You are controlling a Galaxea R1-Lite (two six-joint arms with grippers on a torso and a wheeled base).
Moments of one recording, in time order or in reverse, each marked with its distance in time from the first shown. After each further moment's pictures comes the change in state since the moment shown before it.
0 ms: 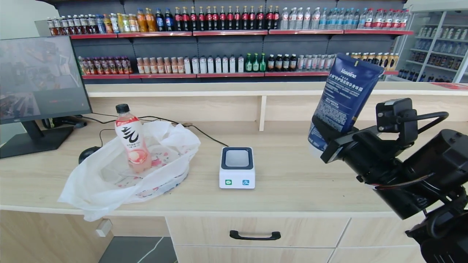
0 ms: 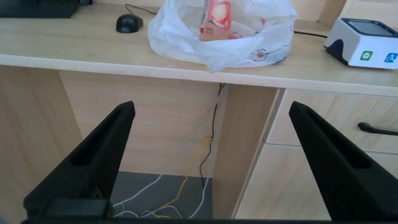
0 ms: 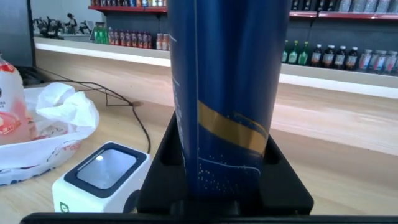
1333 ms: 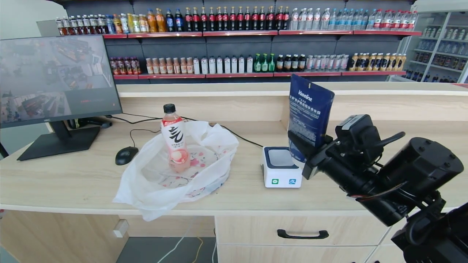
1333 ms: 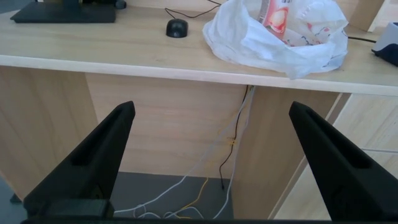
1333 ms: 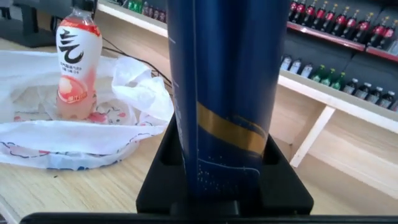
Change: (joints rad) left arm -0.001 0.000 0.000 -0.001 0.000 0.002; right arm 0.060 0.068 -0.015 -0.001 0.109 -0.262
